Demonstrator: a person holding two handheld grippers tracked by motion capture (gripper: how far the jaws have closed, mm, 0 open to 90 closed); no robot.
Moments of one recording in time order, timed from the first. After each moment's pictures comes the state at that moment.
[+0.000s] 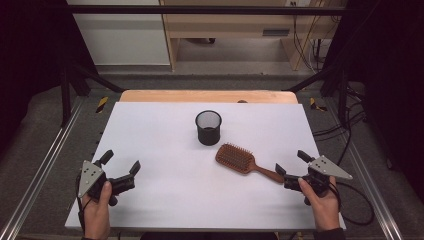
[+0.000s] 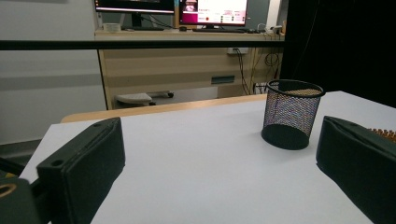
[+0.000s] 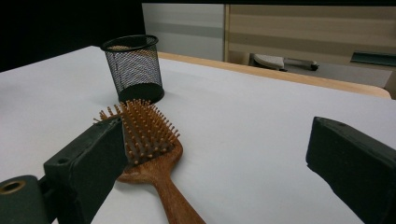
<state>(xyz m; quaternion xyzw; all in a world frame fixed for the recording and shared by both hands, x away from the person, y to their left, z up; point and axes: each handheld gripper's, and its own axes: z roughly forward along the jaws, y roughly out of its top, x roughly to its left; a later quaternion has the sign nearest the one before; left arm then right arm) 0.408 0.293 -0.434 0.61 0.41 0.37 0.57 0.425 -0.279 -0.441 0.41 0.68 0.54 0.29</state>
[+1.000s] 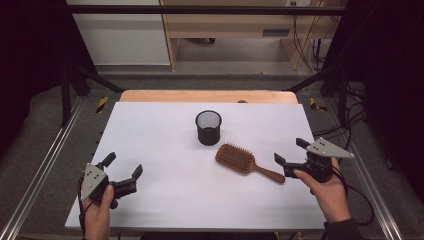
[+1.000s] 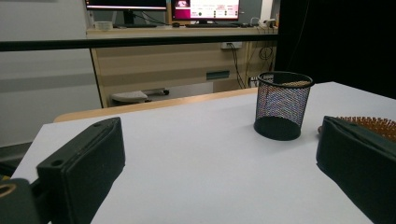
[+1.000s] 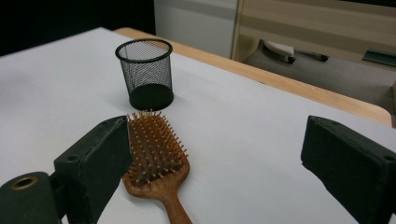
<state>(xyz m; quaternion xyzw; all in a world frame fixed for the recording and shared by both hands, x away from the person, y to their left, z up) 0.402 0.288 -0.436 0.63 0.39 0.36 0.57 0.439 -0.262 -0.374 0.38 0.73 0.49 0.28</state>
